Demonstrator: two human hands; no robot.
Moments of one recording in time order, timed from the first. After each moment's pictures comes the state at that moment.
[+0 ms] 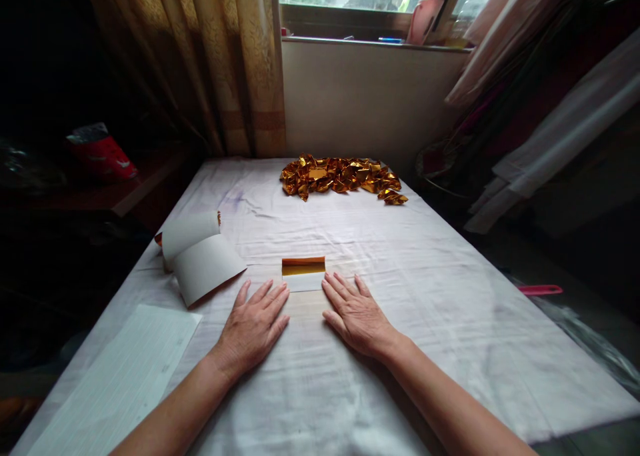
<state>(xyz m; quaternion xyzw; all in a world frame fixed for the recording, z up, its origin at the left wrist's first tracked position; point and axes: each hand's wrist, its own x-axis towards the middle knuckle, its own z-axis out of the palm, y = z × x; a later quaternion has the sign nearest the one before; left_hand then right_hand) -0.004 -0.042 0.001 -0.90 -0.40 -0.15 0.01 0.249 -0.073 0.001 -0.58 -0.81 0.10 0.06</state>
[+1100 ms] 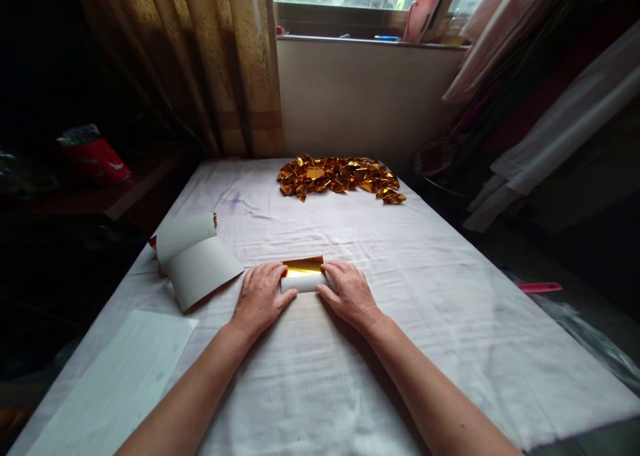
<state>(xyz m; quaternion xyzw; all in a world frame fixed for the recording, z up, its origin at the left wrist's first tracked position) 0.024 0.004 0.002 -0.83 -0.49 -0.24 -0.09 0.241 -0.033 0.002 -0.63 -0.73 0.08 0.25</state>
